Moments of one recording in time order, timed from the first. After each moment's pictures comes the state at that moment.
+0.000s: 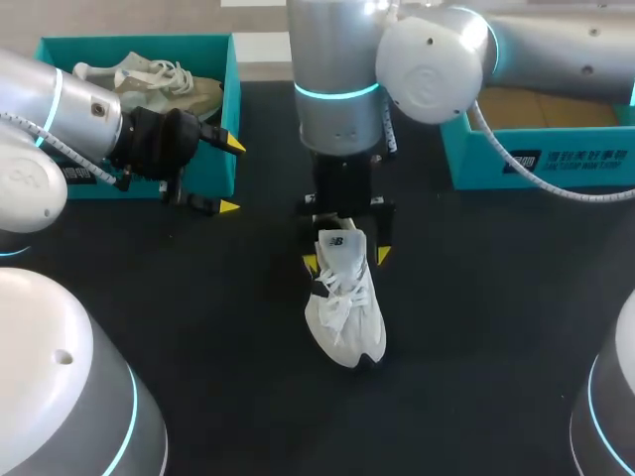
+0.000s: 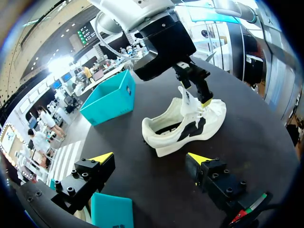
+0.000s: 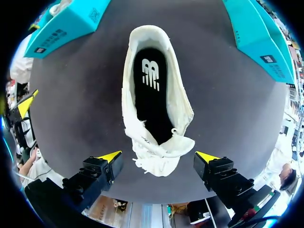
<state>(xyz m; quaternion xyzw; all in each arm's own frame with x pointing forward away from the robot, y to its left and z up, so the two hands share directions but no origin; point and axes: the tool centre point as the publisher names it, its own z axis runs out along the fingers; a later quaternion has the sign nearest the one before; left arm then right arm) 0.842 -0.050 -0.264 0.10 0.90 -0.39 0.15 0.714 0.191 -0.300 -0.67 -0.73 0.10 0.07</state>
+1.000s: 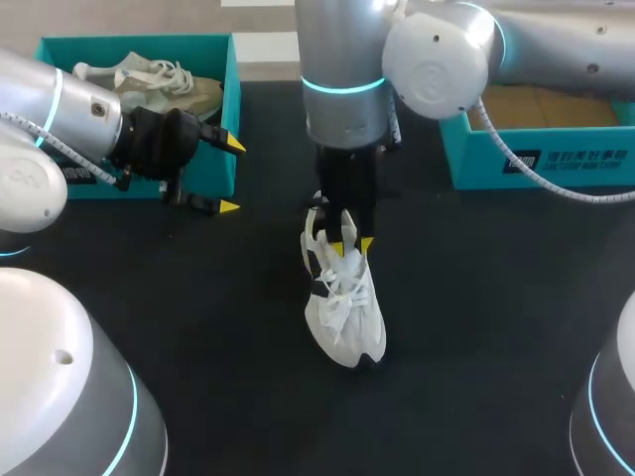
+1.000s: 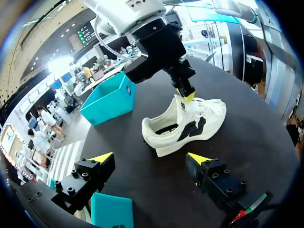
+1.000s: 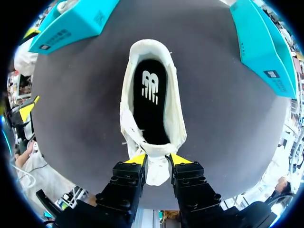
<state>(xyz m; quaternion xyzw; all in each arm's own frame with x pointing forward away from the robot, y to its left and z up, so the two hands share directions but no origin) 0.842 -0.050 -0.264 0.10 0.90 -0.39 0.15 0.742 0.182 -0.308 -0.64 -0.76 0.08 0.07</state>
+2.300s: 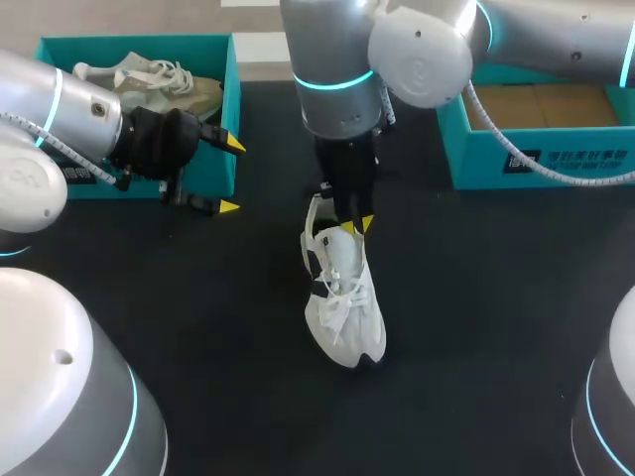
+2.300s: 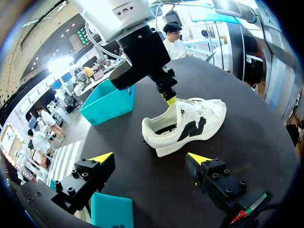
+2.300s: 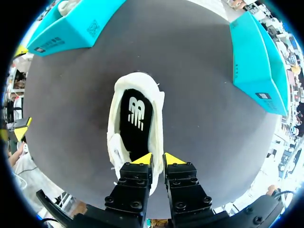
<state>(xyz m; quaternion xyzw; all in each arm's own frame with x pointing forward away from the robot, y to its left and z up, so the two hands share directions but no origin) 0.842 -0.051 -0.264 0.10 0.90 -0.39 0.15 0.776 0.169 -0.301 -0.62 -0.78 0.09 0.00</state>
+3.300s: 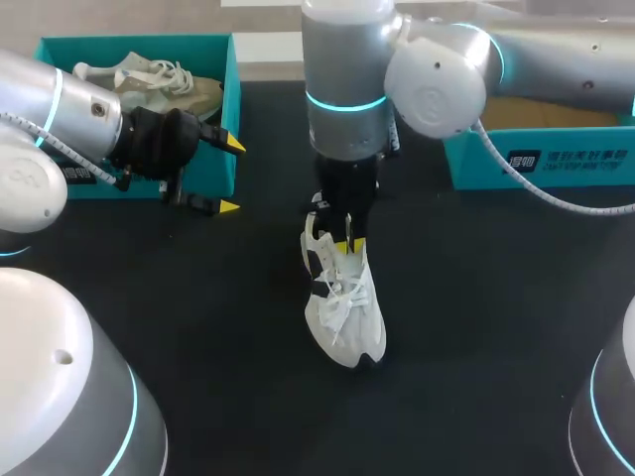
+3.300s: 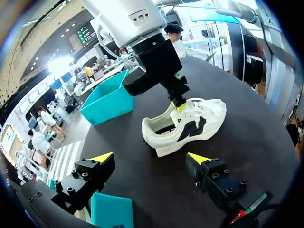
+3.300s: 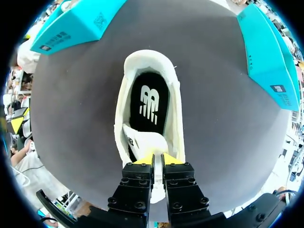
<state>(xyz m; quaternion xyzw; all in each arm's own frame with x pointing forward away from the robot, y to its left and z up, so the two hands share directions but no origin) 0.842 -0.050 -0.264 0.10 0.90 -0.39 0.15 0.765 0.179 -0.334 -0.63 -0.78 0.05 0.04</state>
